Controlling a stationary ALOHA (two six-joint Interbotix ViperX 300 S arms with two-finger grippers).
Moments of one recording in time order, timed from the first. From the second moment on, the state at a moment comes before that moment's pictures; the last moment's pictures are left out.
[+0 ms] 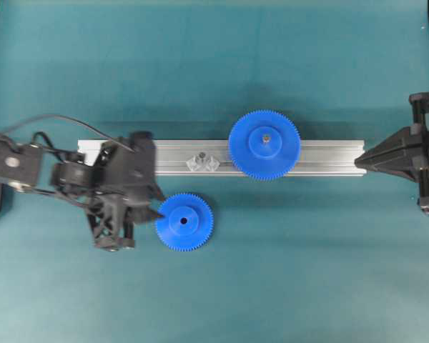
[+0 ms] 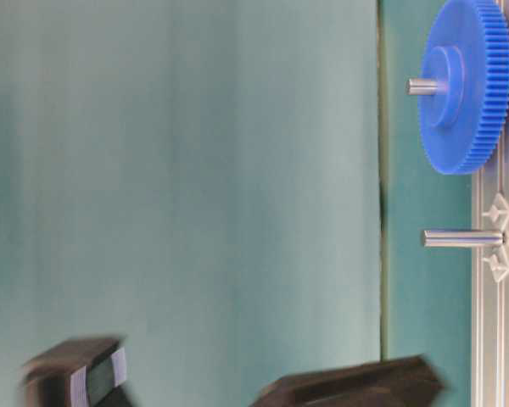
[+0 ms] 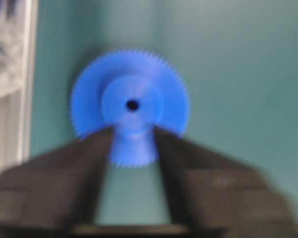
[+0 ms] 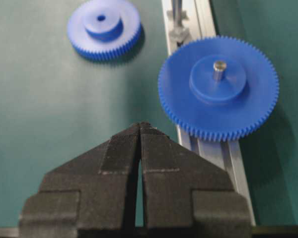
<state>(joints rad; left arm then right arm) -0.12 -0.18 0.76 0.01 0.10 -0.17 0.00 -0.96 1.14 0.04 0.33 0.10</state>
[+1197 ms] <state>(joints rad) -0.13 0.13 0.58 0.02 0.18 -0.13 -0.02 -1.00 1.18 0.04 0.34 0.10</state>
